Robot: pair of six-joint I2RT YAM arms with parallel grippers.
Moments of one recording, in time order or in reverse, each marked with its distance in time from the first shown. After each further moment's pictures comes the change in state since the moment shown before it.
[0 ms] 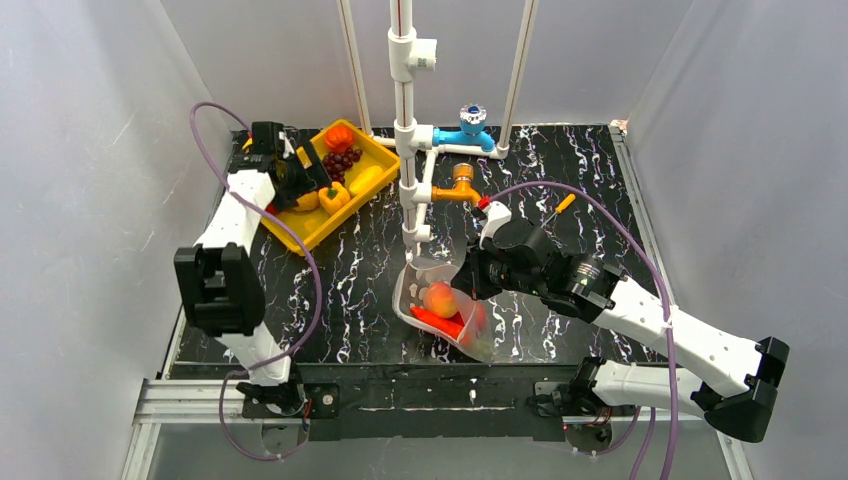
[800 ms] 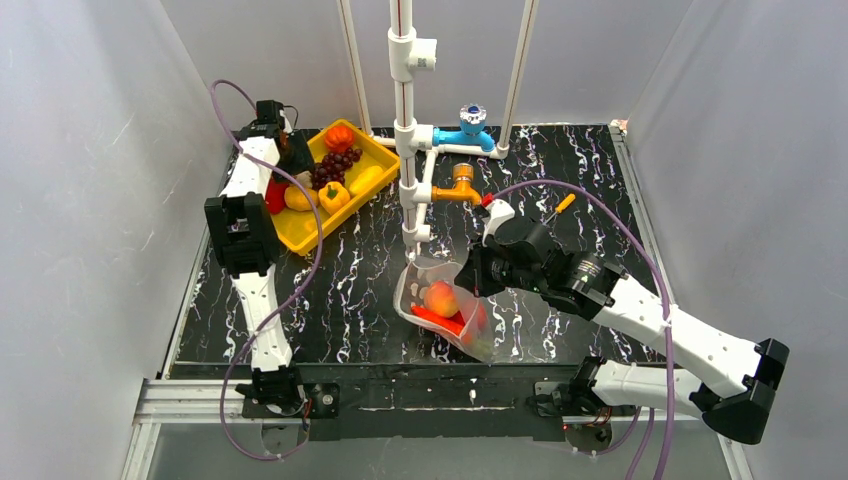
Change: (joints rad) left arm 0.079 0.601 0.618 -0.101 -0.059 0.177; right arm -0.032 0.004 0.000 -0.017 -0.006 -0.002
